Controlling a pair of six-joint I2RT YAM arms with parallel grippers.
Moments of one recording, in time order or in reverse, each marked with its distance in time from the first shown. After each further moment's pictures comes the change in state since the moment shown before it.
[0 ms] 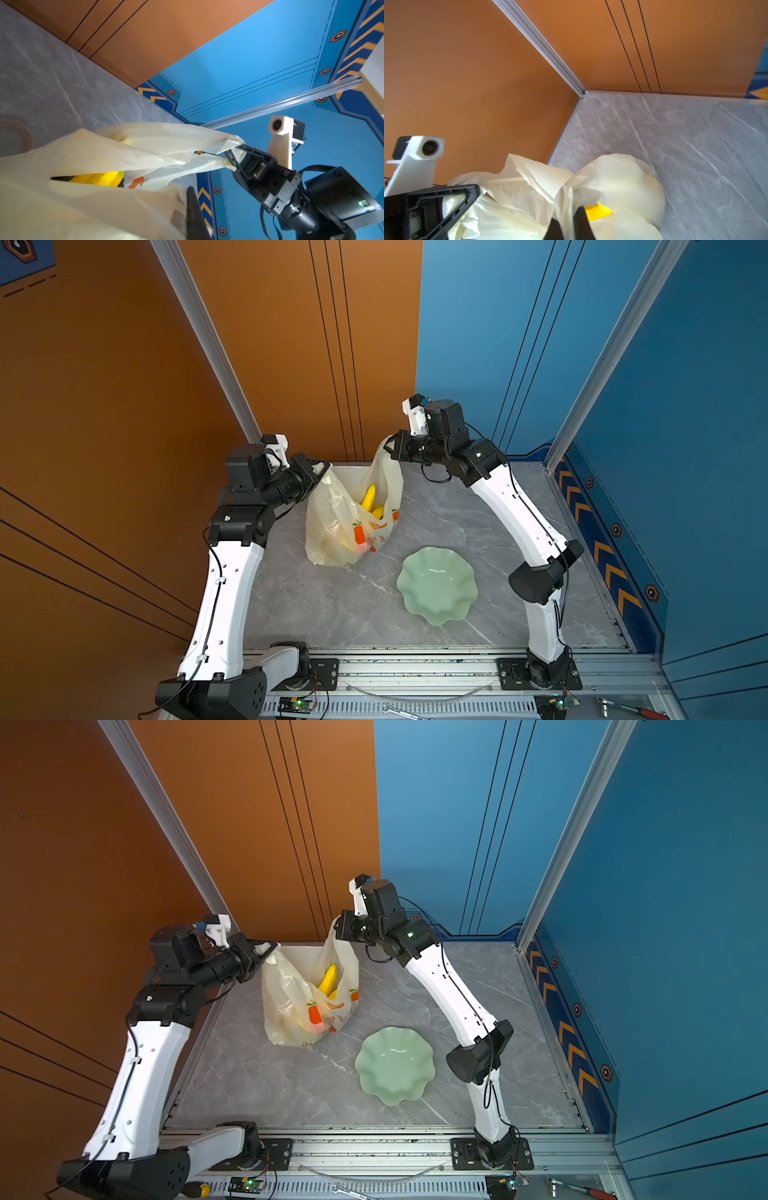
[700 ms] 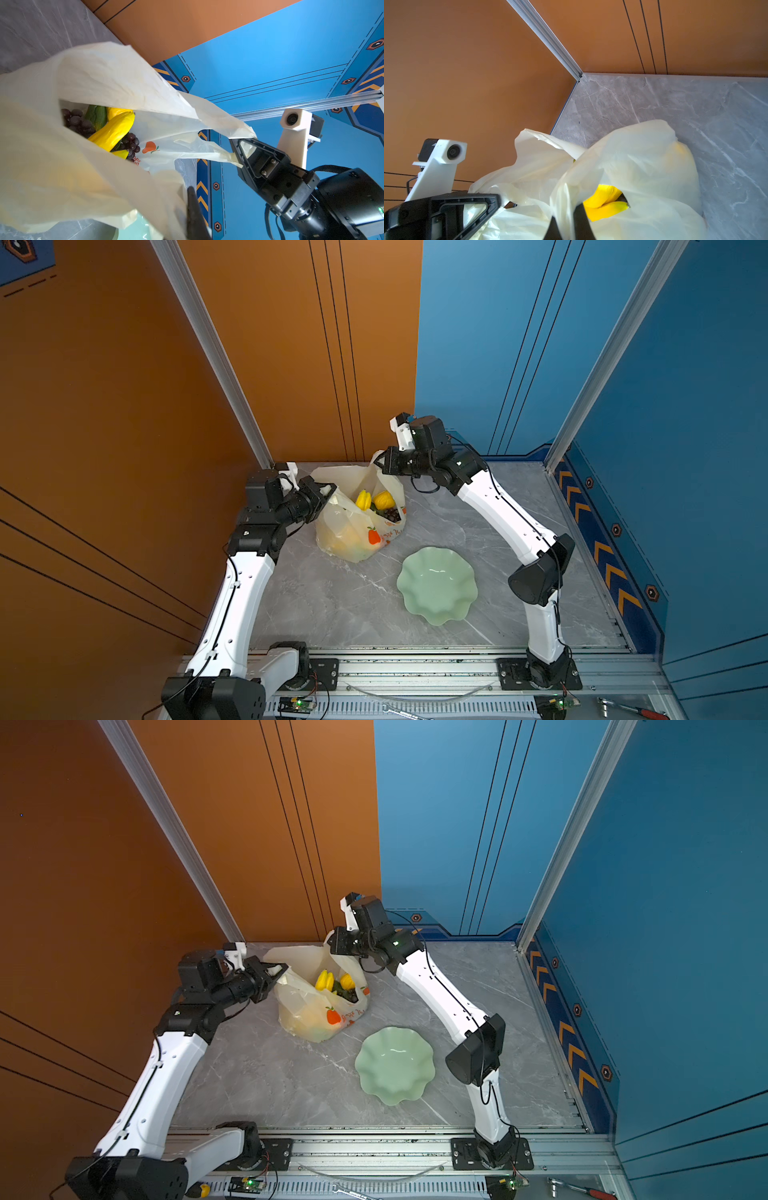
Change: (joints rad) left arm -0.010 -0.070 -0.337 0.171 0.022 -0.089; right arm 0.035 -0.004 -0.226 0.081 -0.027 -0.018
